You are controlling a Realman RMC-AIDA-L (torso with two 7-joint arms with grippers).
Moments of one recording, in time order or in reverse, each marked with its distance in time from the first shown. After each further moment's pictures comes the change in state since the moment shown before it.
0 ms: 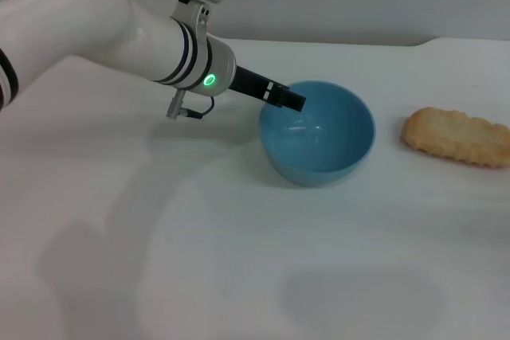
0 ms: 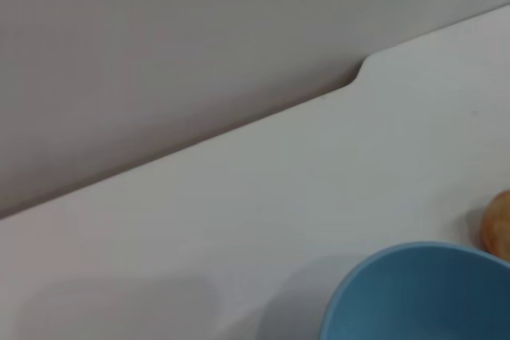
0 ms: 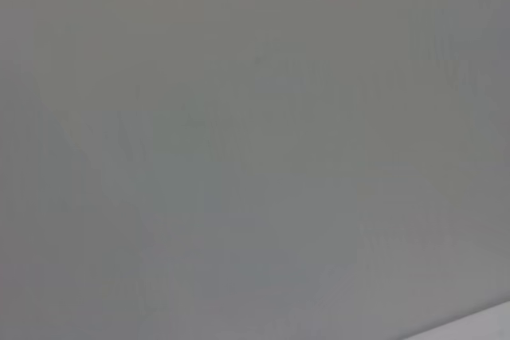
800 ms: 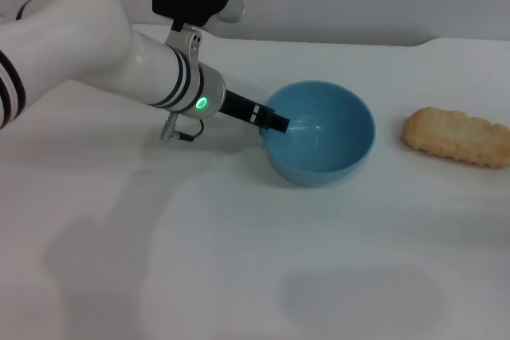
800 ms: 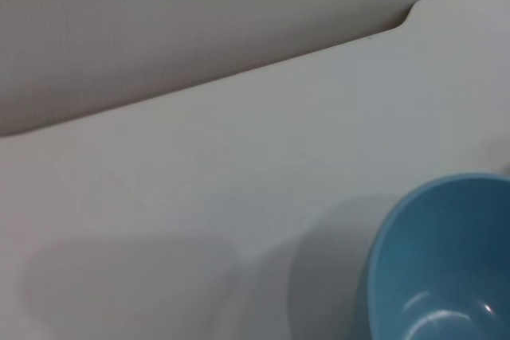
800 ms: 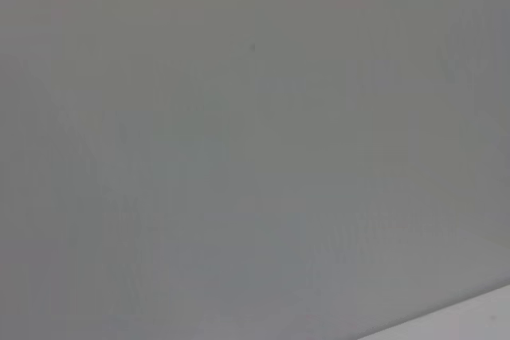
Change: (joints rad) left arm -0.026 -0.002 0.041 -0.147 -0.052 -0.066 0.000; right arm -0.009 0.002 -0.001 0.005 -0.005 0.003 0.000
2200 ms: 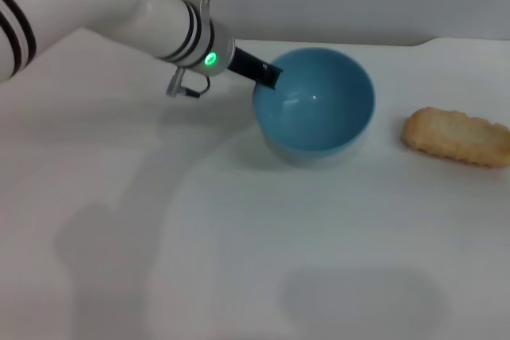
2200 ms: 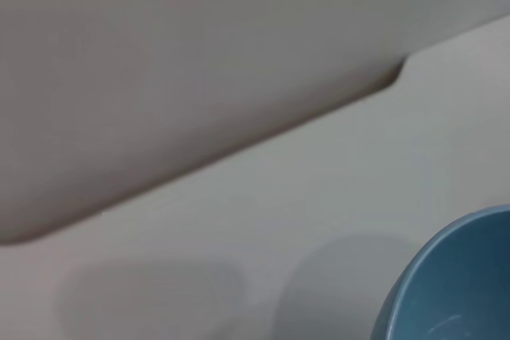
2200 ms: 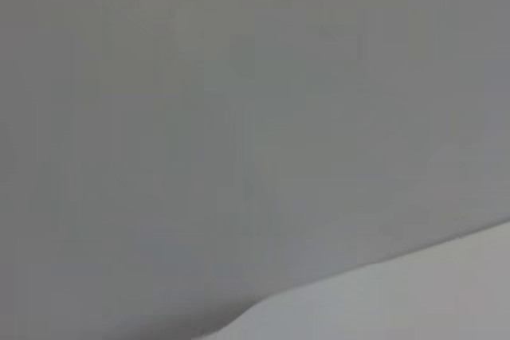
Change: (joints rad) left arm -0.096 0.020 -0.071 0.009 0.095 0.035 -0.026; right arm 0.021 -0.011 -0.173 -0.403 -0.643 0.211 0.885
